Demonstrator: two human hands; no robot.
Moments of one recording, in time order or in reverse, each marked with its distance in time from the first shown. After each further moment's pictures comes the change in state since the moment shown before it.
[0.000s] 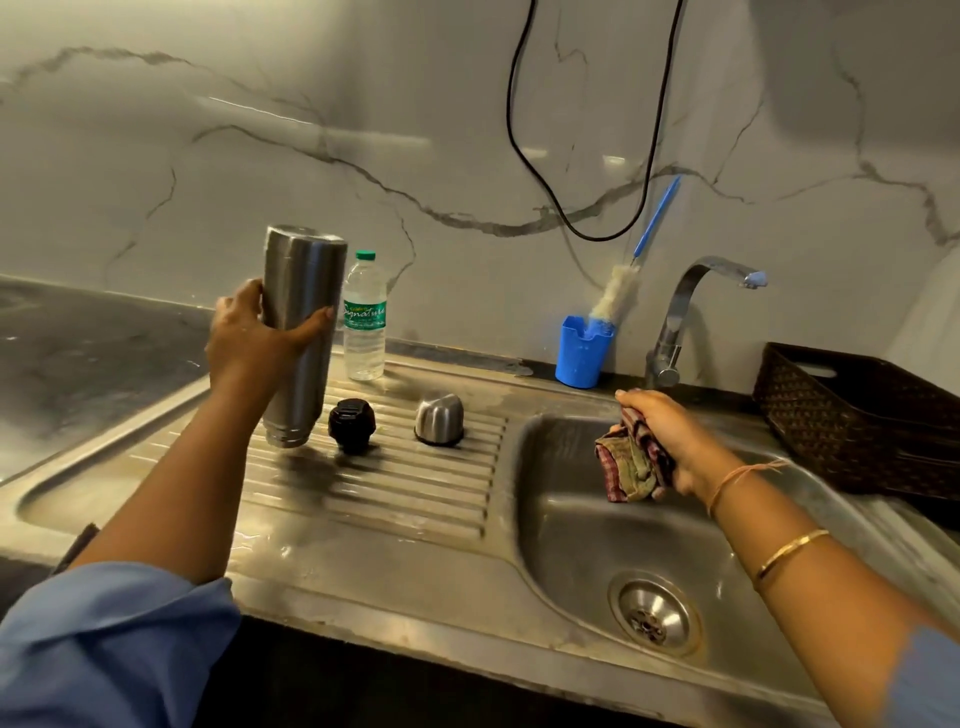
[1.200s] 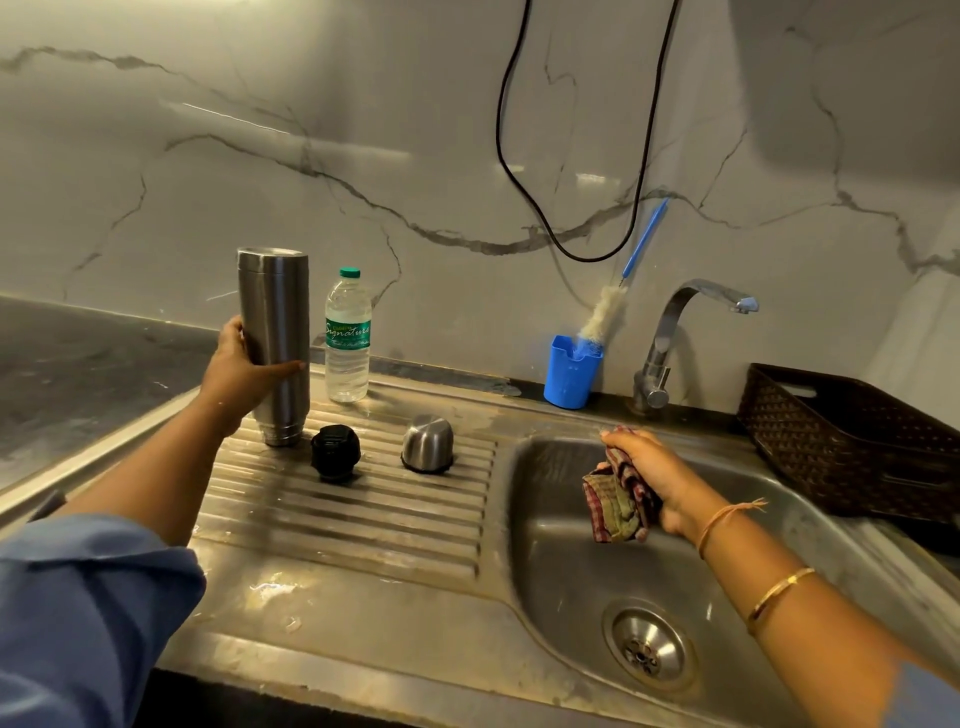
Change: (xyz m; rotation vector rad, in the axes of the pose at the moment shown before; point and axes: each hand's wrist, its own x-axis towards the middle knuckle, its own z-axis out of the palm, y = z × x) left_hand 0.045 -0.046 0.029 -0.319 -0.320 -0.223; right_hand 0.005 0.013 0.009 0.007 -0.002 0.038
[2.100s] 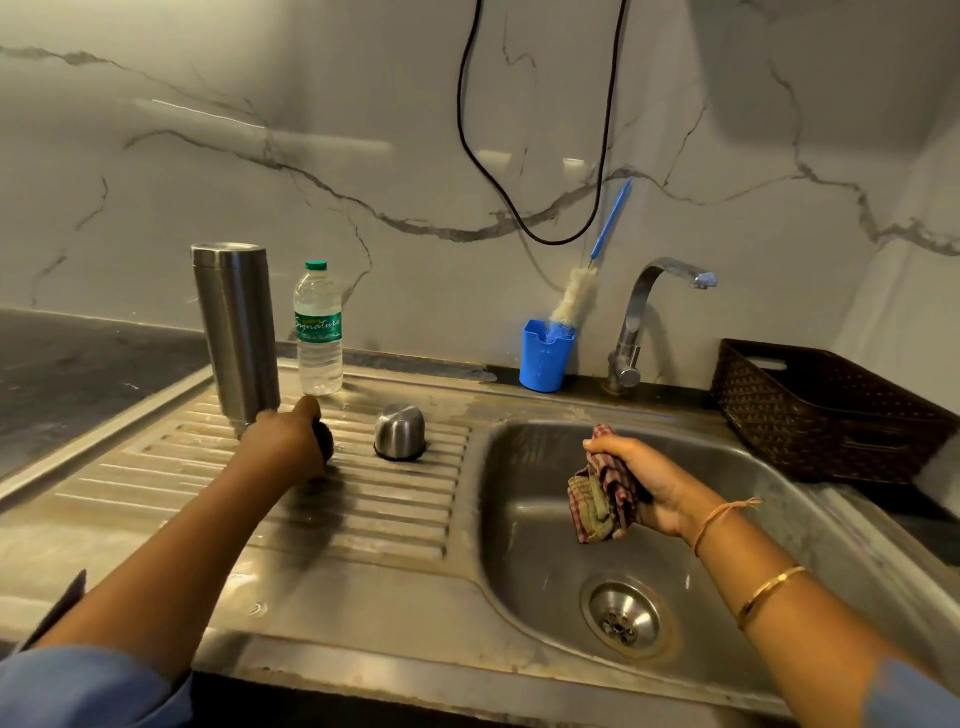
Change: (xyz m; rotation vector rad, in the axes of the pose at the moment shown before) left_hand -0.080 0.013 0.059 1.143 -0.333 -0.131; right_hand -0.013 0.018 -0.025 0.097 -0.158 0.168
